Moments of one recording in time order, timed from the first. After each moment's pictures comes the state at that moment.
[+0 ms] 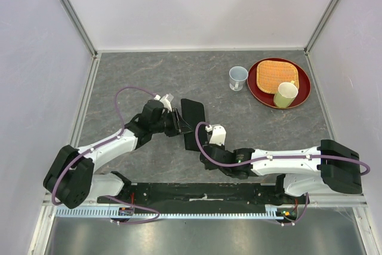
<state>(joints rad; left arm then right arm) -0.57 1.27 0.60 0.06 0.36 -0.82 1.31 1.32 0.68 -0.26 0.51 0.98</state>
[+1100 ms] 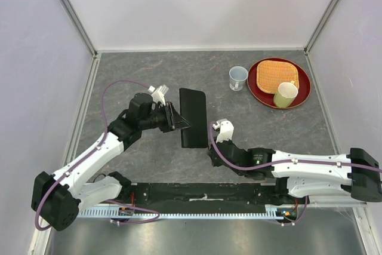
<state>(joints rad) -0.56 1.04 0.74 -0.21 0.45 -0.79 1.31 1.11 0.66 -0.29 0.54 0.79</state>
